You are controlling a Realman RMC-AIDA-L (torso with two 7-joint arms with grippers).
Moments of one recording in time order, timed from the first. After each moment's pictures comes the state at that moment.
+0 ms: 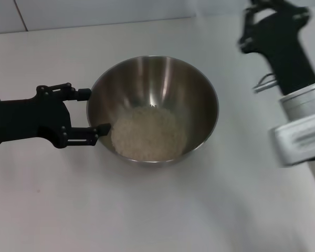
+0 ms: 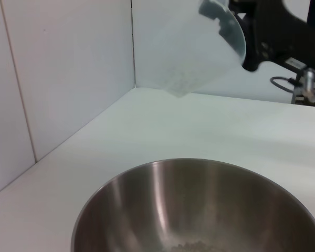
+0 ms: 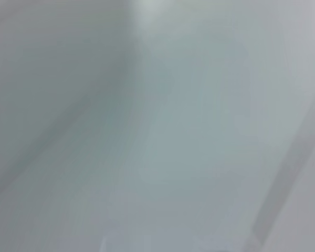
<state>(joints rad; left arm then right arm) -0.28 -2.06 1.23 1.28 1.85 1.41 -1.62 0.30 2.09 -2.39 -0.55 0.78 -1.42 -0.63</state>
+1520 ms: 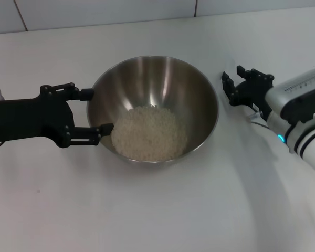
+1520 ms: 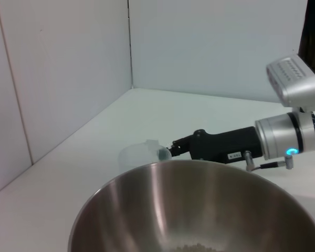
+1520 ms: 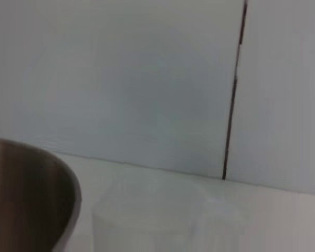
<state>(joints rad) -0.29 -2.07 1.23 1.25 1.85 1.41 -1.61 0.47 2.08 -2.26 -0.26 0.66 -0.76 0.09</state>
